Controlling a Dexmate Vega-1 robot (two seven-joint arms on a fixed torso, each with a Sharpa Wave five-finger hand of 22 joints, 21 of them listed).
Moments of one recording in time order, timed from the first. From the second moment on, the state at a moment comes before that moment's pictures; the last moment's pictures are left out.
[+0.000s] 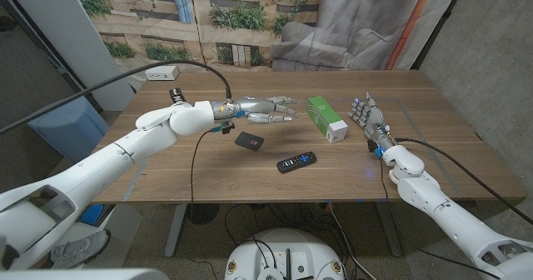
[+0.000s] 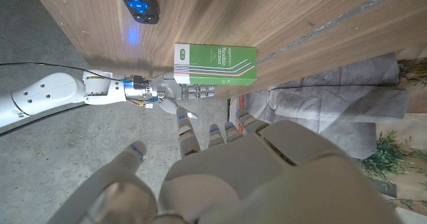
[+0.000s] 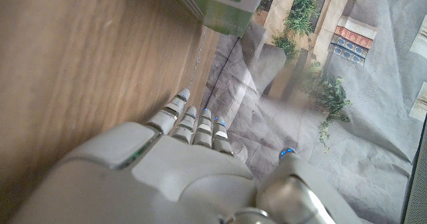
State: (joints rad) left arm 0.59 0.80 0.65 -1.63 0.38 -0.57 -0.31; left_hand -0.02 0.06 0.54 0.20 0.18 0.29 -0.18 0.18 0.17 -0.12 -0.05 0.18 0.17 -0.17 -0.03 0.18 0.18 -0.08 -0.04 0.18 0.17; right arm -0.89 -0.53 -0.35 -1.18 0.65 0.40 0.10; right_hand 0.10 0.09 0.17 0.11 0.26 0.11 -0.01 0.19 0.17 0.13 0.01 0.19 0.19 0.04 -0.01 0.19 0.31 0.26 -0.02 0.18 0.16
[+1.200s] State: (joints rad) left arm 0.41 0.63 0.83 -1.36 0.31 -0.62 -0.53; left_hand -0.02 0.06 0.43 0.21 0.19 0.33 -0.17 0.18 0.17 -0.17 -0.09 0.18 0.17 -0.17 -0.03 0.18 0.19 -0.16 -0.03 0.18 0.18; right arm -0.91 -0.57 -0.34 -1.16 0.65 0.42 0.13; right_hand 0.11 0.10 0.18 0.10 0.26 0.11 -0.01 0.19 0.17 0.11 0.01 0.19 0.19 0.02 -0.01 0.19 0.29 0.26 -0.02 0.18 0.16
